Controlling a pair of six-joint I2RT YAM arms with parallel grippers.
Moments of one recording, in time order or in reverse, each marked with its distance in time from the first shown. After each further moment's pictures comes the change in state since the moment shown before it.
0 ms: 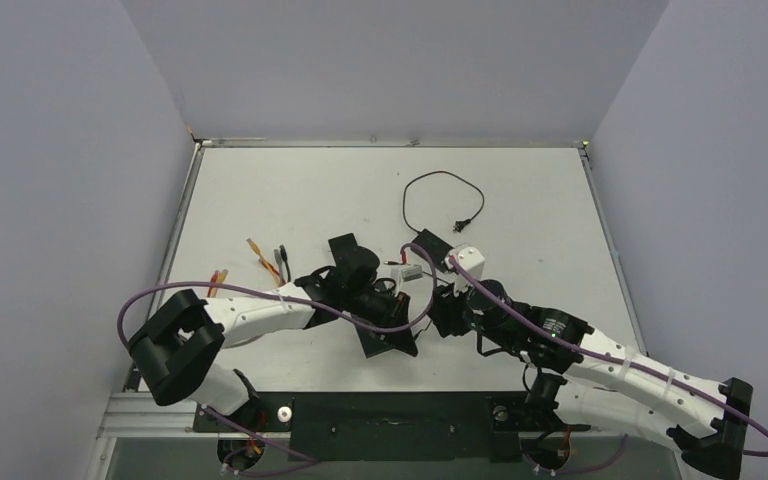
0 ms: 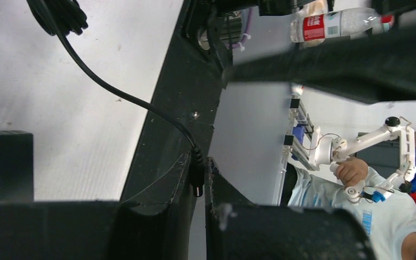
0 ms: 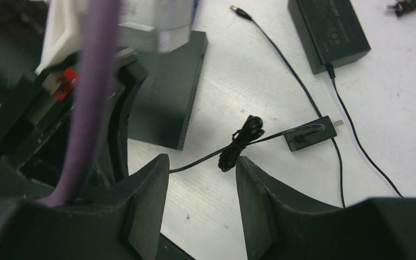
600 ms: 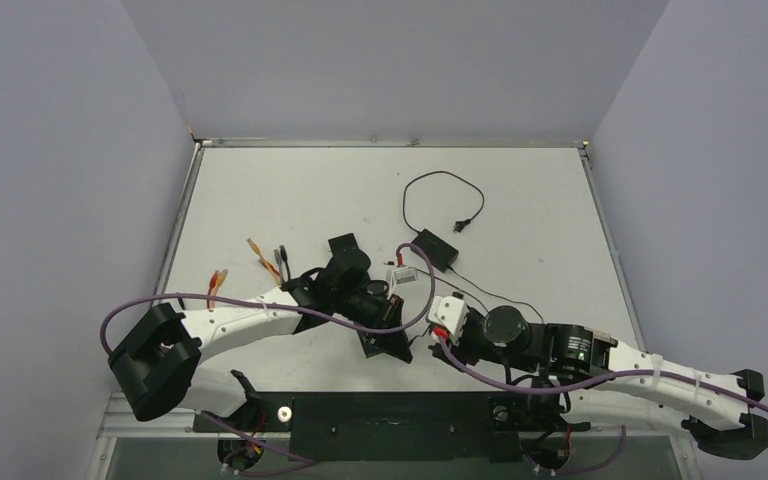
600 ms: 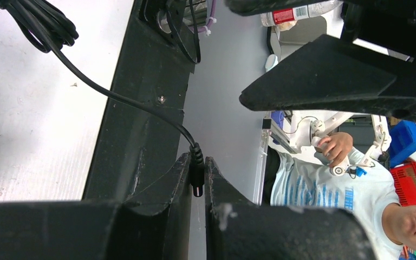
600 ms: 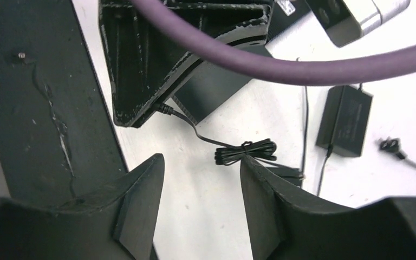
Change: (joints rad) left arm 0.000 -0.117 -0.026 -0.026 0.092 -0.041; right arm 0.251 -0.116 0.029 -0.098 -0.133 -0.511
